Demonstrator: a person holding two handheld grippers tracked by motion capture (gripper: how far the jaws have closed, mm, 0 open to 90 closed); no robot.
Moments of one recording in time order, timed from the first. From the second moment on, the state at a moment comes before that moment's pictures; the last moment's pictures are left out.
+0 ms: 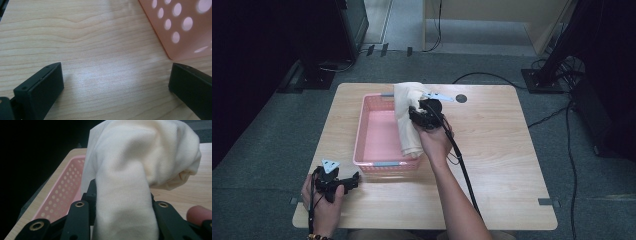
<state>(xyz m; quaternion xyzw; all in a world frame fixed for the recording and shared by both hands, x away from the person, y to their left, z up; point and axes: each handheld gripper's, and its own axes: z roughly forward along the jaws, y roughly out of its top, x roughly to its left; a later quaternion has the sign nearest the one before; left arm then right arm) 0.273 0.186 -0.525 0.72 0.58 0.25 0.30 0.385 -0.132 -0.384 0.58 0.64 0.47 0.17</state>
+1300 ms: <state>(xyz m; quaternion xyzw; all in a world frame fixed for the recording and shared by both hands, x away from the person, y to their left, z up) 0.273 0.185 -0.525 0.72 0.58 0.25 0.30 0.395 -0.060 -0.422 0.57 0.66 0.47 0.16</state>
